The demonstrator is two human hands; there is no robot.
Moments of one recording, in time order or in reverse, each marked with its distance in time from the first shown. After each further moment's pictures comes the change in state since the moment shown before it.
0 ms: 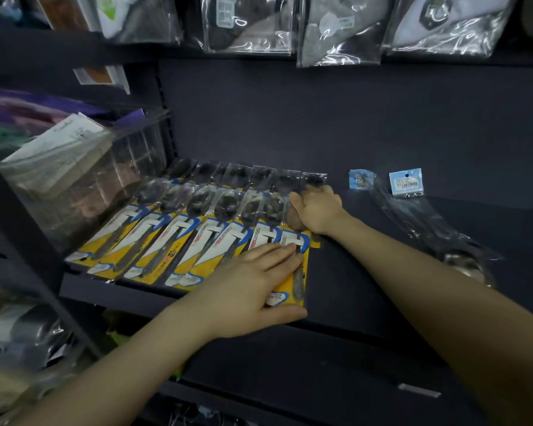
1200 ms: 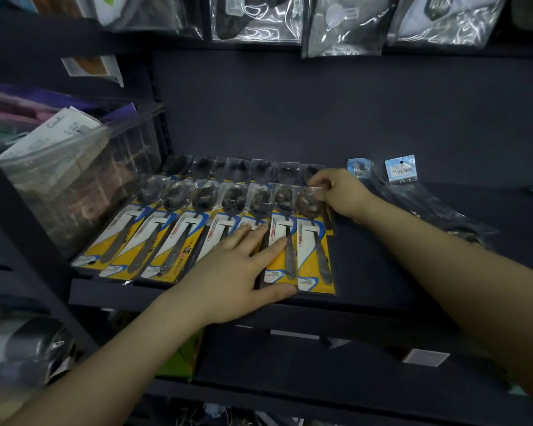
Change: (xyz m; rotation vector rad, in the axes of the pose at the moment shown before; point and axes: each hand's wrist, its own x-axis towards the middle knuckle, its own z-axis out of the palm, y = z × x) left_hand -0.022 -0.031 -0.015 0.041 -0.111 -0.121; right_hand -0.021 0.005 -0.020 0.453 0.157 0.048
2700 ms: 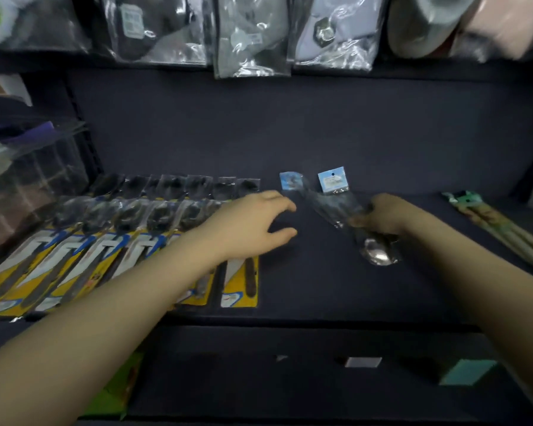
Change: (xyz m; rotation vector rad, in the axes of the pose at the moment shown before) left_hand 0.108 0.084 -0.043 -0.097 0.282 0.308; right_hand -0.062 0.101 -0.123 -0.325 -0.078 0.412
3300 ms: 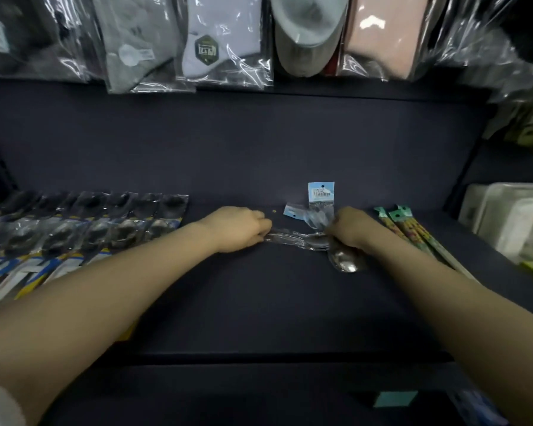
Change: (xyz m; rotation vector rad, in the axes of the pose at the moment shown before) left_hand 0.129 0.034 0.063 0.439 -0.277 0.109; right_hand 0.017 0.076 -0.038 -0.015 0.020 -0.041
